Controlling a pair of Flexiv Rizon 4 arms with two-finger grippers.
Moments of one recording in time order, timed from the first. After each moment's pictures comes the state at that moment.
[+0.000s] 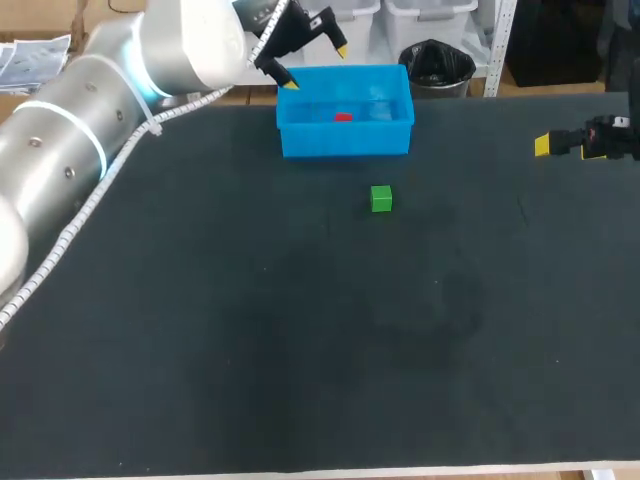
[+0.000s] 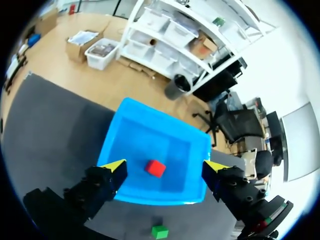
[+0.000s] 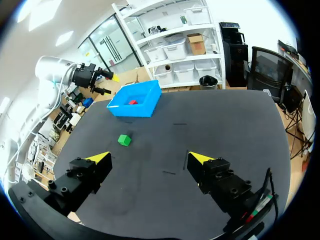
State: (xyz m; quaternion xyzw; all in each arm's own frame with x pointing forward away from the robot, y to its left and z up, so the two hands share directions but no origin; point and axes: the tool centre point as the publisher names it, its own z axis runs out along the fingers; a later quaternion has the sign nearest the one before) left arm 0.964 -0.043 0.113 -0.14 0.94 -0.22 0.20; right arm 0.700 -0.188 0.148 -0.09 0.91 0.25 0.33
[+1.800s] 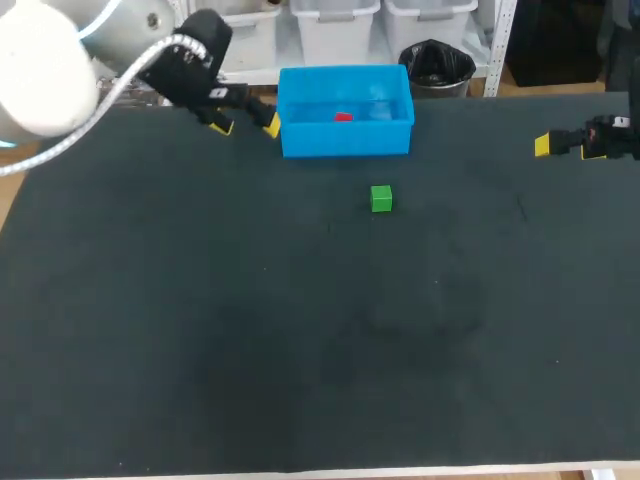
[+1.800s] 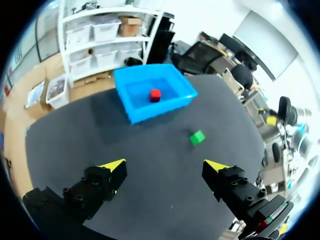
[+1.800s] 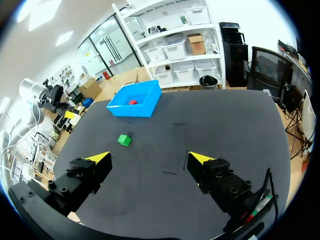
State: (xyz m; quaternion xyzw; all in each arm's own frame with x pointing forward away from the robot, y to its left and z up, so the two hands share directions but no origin) left arm 0.774 0.061 0.132 0.24 0.93 -0.22 0.19; right arm 0.700 -0.188 0.148 -0.09 0.91 0.25 0.33
